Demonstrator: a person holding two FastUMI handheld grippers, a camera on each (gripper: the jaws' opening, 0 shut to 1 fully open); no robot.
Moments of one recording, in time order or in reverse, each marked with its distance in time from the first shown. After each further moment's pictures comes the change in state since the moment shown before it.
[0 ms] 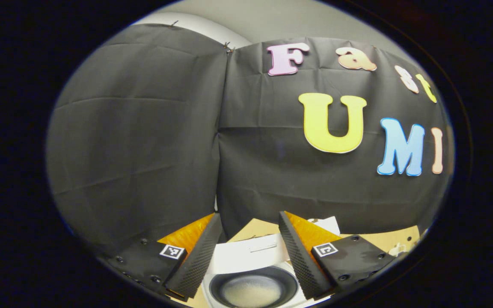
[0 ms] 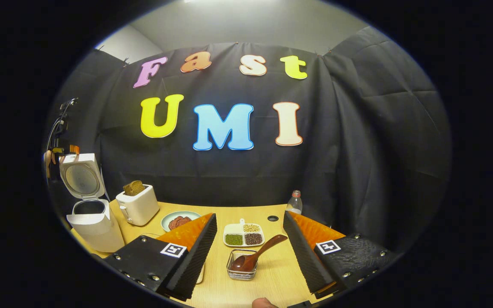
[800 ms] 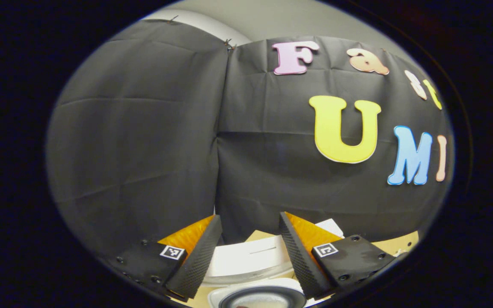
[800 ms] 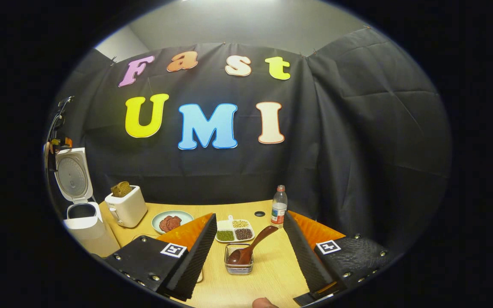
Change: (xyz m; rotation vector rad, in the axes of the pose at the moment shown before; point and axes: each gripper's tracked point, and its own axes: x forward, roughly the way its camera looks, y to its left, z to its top) left arm 0.093 0.038 0.049 -0.003 -0.005 0.001; right arm -0.029 0.000 -0.012 0.017 0.008 -0.163
